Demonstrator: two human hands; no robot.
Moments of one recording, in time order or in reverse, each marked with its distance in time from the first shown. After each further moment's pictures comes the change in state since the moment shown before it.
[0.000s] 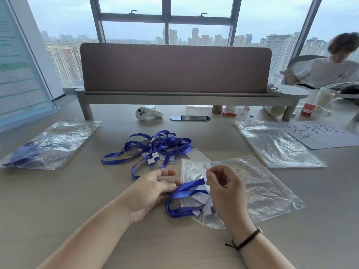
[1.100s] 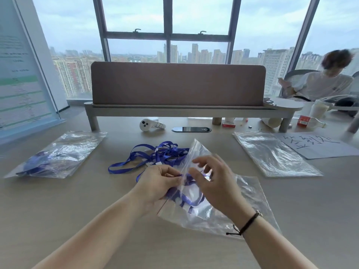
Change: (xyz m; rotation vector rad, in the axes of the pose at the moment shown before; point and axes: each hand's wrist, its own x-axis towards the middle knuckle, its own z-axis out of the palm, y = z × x) left_hand -0.004 0.028 0.012 0.278 0.182 0.188; right_hand 0.020 -0.044 0.001 -0.279 -0.266 -0.284
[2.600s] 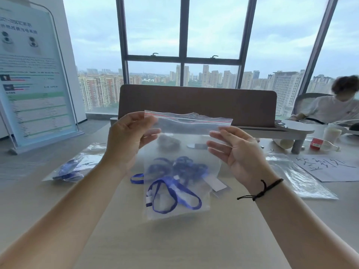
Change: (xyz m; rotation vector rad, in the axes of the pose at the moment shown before) left_hand -0.027 0.094 -0.107 -0.425 0.288 0.631; right_hand 0.065 -0.086 -0.042 1.018 0.021 0.308
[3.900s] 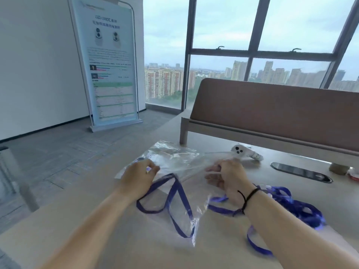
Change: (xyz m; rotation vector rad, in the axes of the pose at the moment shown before) left_hand 0.063 -0.097 -0.259 1.258 0.128 -0.197; right_hand 0.126 0.213 0.198 -0.355 -0.097 0.454
